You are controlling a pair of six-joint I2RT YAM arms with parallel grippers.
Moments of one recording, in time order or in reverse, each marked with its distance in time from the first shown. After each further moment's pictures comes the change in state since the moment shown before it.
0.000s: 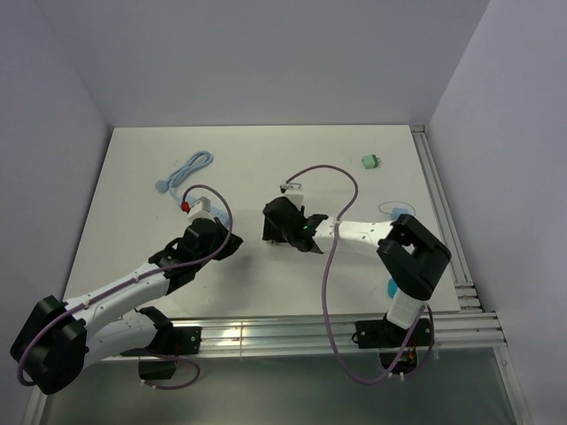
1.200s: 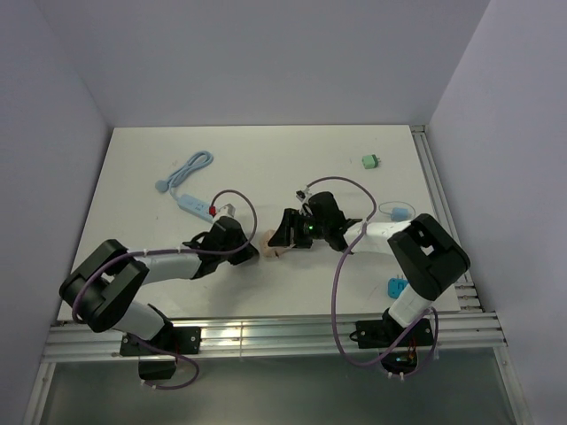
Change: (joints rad) left arm -0.017 0.424 0.037 0.206 0.139 -0.019; right arm -0.302 -0.105 -0.344 0.433 -0.896 -0.051
